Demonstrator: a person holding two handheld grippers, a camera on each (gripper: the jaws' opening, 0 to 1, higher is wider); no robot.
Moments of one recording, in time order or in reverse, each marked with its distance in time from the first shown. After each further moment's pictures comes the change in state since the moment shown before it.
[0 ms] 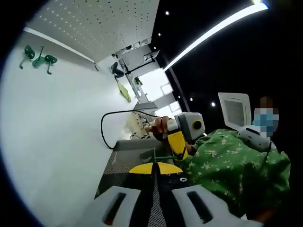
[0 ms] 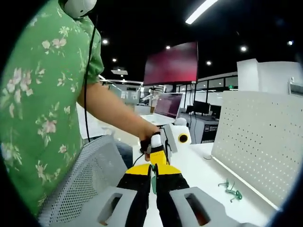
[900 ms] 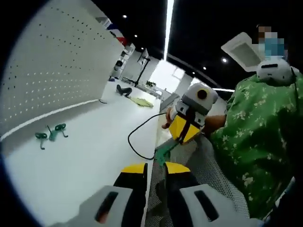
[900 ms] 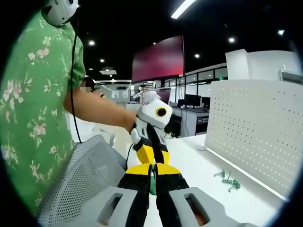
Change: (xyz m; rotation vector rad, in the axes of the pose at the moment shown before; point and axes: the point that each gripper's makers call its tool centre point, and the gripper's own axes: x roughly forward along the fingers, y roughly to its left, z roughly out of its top) left arm -0.004 0.004 0.007 0.637 0.095 0.366; right arm -0.005 -0.020 -0.011 0.085 0.039 -0.077
